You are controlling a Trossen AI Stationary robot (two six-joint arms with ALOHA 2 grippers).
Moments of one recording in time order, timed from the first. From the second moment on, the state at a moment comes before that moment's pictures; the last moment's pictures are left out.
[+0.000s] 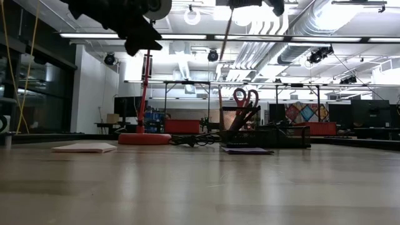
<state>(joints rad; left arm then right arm) 0.55 1.07 0.84 -0.27 0.32 0.00 0.10 1.34 1.13 0.01 0.88 0.39</state>
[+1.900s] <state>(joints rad) 0.65 0.59 0.68 -0.35 0.16 -0.05 -0.28 1.69 1.13 -0.03 0.60 0.27</state>
